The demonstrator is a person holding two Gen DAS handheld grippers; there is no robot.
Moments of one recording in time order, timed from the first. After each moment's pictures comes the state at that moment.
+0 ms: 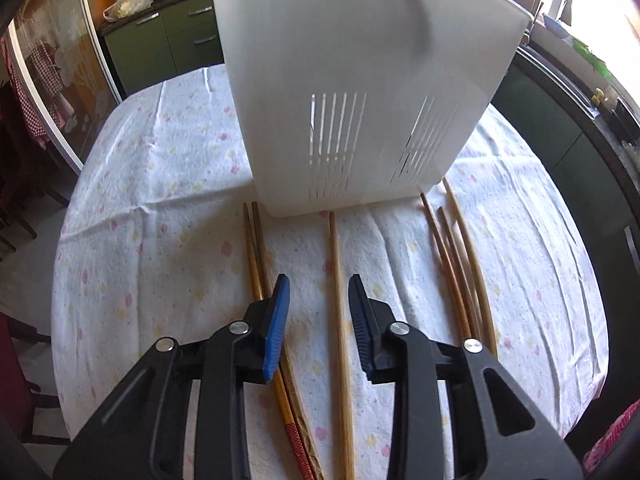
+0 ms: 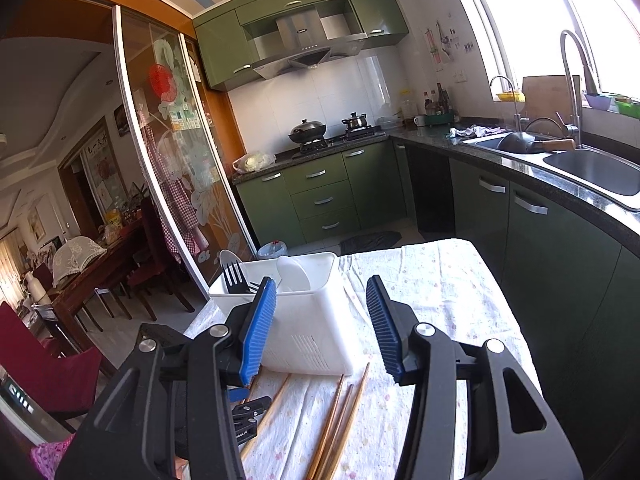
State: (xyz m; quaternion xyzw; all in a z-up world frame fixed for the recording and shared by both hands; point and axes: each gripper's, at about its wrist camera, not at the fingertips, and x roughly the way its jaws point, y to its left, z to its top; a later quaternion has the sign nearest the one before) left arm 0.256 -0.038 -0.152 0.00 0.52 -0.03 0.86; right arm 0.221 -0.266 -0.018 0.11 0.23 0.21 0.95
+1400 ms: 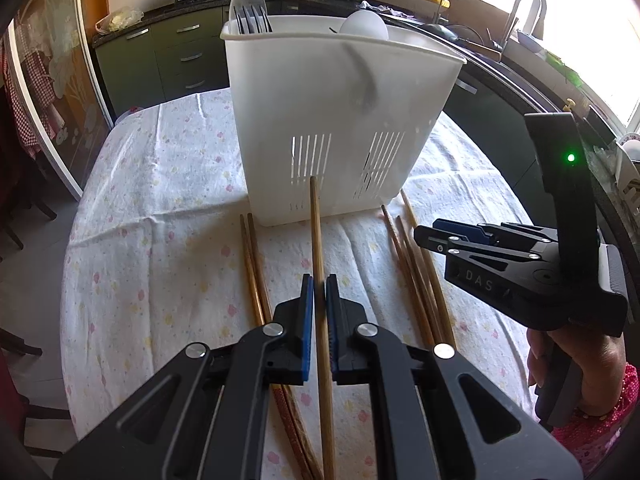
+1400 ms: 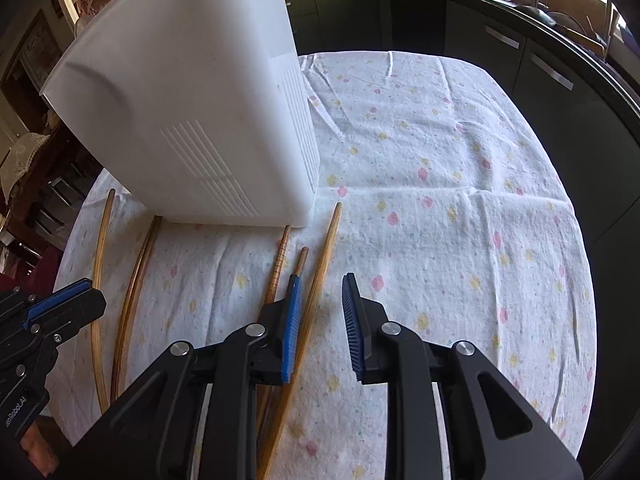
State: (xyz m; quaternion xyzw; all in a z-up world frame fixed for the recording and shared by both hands) left arm 0.231 -0.037 -0.108 -0.01 0.48 -0.07 0.88; right arm 0.307 -0.199 -0.172 0.00 0.51 0.15 0.85
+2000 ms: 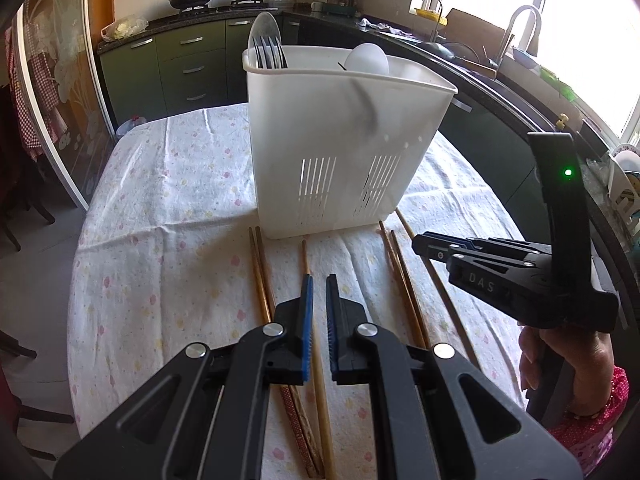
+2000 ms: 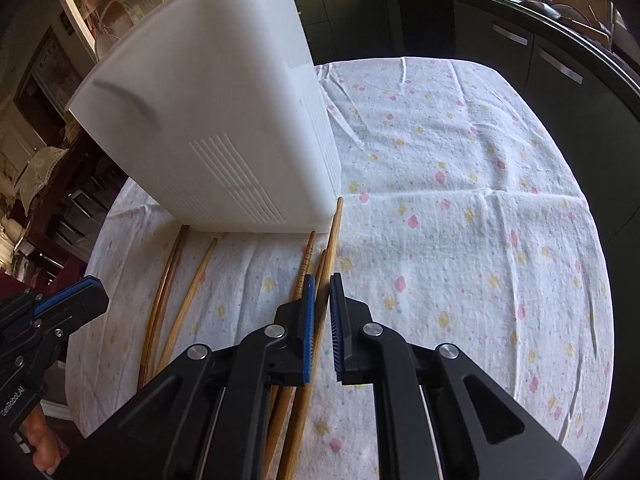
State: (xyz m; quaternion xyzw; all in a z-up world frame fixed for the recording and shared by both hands) left arm 0.220 -0.029 -0.094 -0.02 0.45 -0.08 0.89; right arm 0.304 -0.207 -0.157 0.05 0.49 0.18 0.85
